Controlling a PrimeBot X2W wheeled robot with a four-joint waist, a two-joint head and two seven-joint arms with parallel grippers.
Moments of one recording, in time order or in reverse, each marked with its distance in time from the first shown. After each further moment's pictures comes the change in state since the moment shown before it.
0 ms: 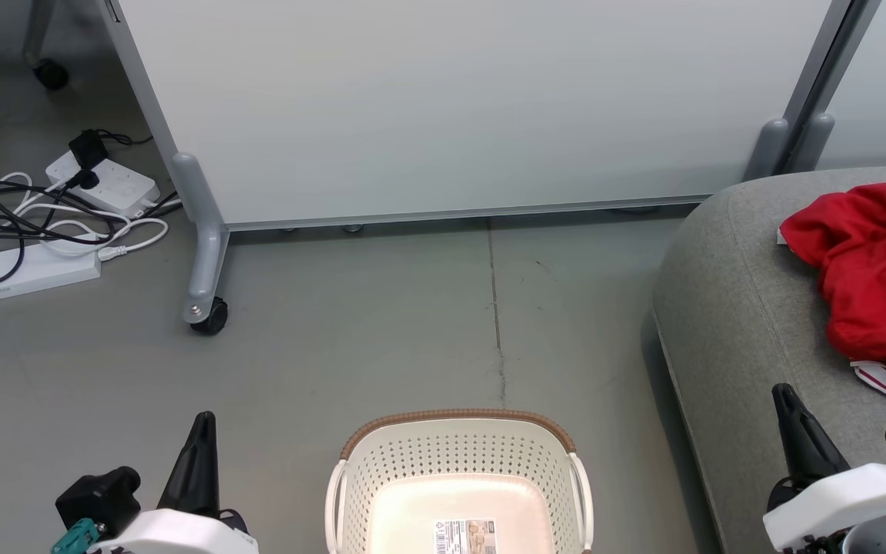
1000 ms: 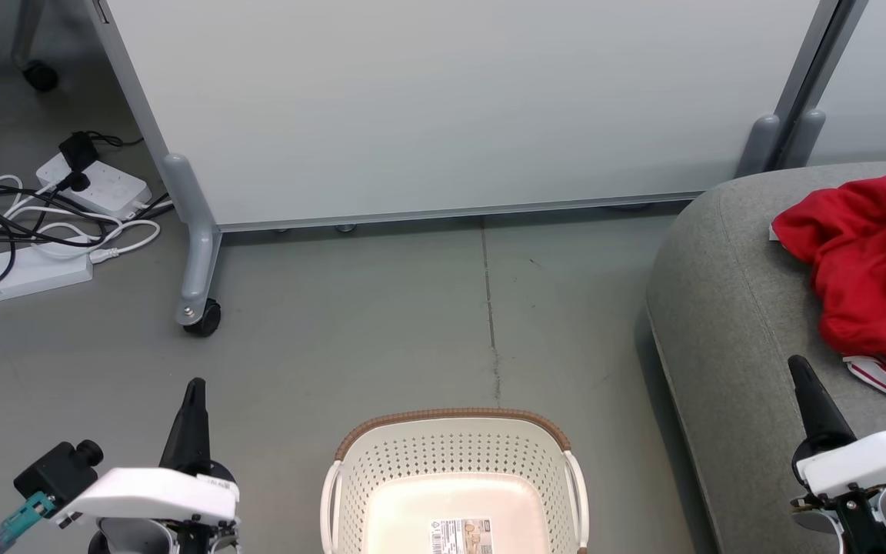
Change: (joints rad) left arm -0.085 -0.047 0.066 0.044 -0.399 -0.074 0.071; right arm -0.122 -0.003 -0.062 0.136 0.422 -0.001 0.062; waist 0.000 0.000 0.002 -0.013
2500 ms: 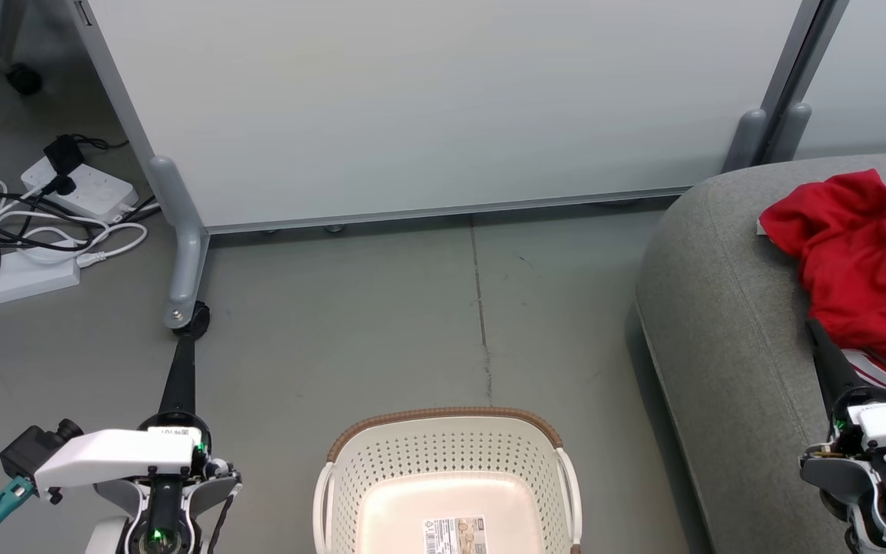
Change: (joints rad) left arm -0.101 -0.044 0.072 0.046 -0.425 -0.078 0.074; right arm -0.136 -0.009 -0.062 0.146 0.453 0.000 0.067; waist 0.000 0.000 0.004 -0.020
